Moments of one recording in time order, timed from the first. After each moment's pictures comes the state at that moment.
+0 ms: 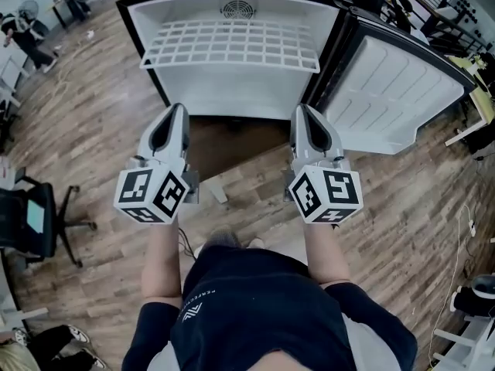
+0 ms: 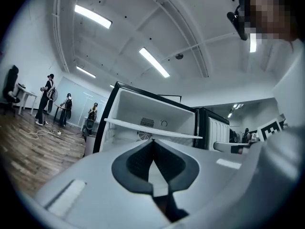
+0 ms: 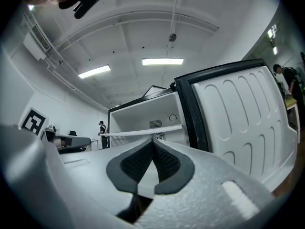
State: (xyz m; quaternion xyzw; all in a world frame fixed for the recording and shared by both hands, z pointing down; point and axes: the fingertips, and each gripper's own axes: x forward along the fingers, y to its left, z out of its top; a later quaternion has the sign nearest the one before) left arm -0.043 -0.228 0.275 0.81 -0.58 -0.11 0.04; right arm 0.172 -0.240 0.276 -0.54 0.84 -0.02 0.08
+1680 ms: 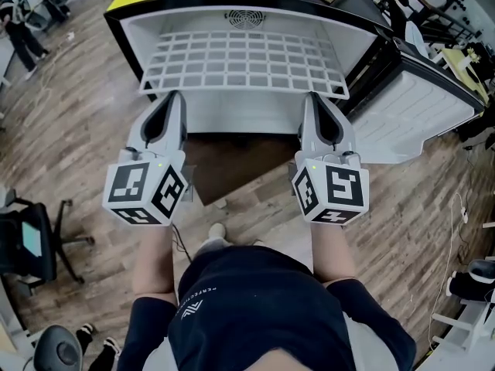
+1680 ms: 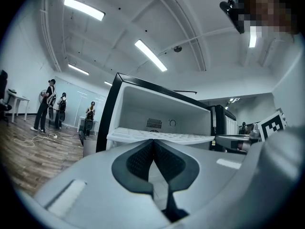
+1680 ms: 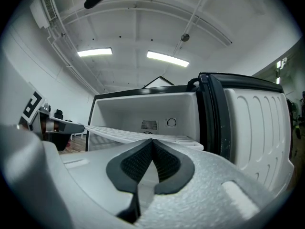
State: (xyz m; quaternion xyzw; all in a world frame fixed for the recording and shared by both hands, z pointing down) left arm -0.081 -0.312 0.250 0.82 -0.56 -0.06 0.03; right arm 0.135 -0.312 0.246 -0.61 0.79 0.05 0.01
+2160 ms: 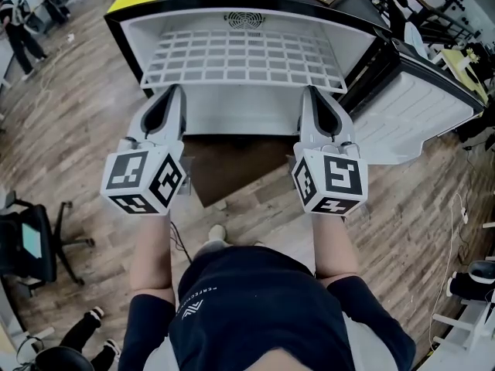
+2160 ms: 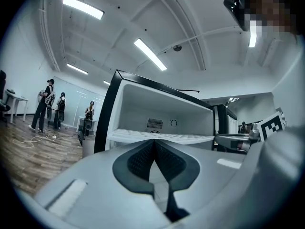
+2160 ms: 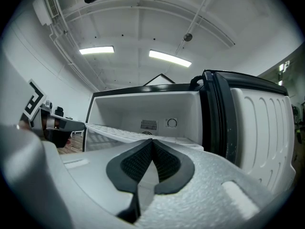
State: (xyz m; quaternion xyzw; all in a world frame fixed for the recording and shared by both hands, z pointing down) left arm -0.083 -0.327 0.247 0.83 -0.56 -0.06 0.03; right arm 0.133 -0.325 0.244 -0.61 0.79 0.06 0.00
